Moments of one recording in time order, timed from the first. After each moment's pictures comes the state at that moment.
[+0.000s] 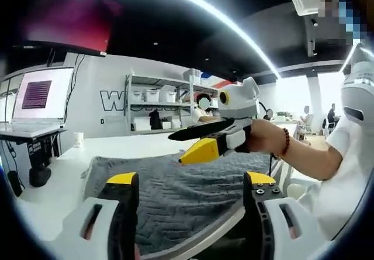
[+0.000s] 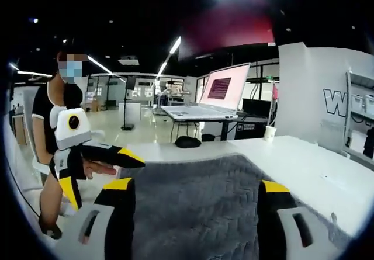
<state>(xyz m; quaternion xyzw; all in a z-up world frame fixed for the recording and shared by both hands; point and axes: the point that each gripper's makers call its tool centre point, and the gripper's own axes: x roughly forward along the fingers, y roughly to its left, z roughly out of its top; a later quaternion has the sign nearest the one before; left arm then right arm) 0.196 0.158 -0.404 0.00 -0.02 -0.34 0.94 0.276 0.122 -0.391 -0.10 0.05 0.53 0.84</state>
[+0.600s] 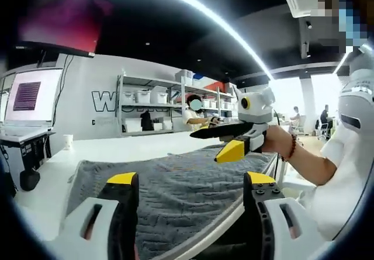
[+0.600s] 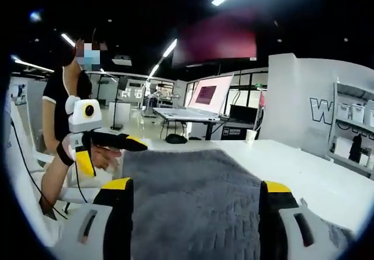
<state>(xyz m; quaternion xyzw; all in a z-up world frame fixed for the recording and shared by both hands) 0.191 0.131 -0.396 0.00 -0.02 -0.37 0.93 0.252 0.032 -0.392 -0.11 0.03 0.48 0.87</state>
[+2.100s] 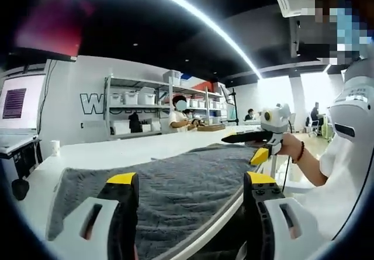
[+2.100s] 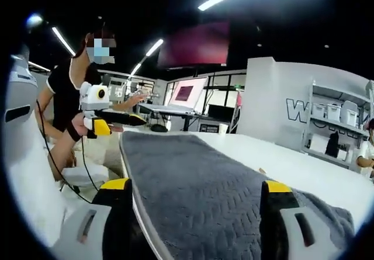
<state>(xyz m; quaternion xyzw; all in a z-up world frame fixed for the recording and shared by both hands) 0.179 0.096 -0.386 0.02 -0.02 -0.40 0.92 0.201 -0.087 -0.407 -0.11 0.01 0.41 0.90</state>
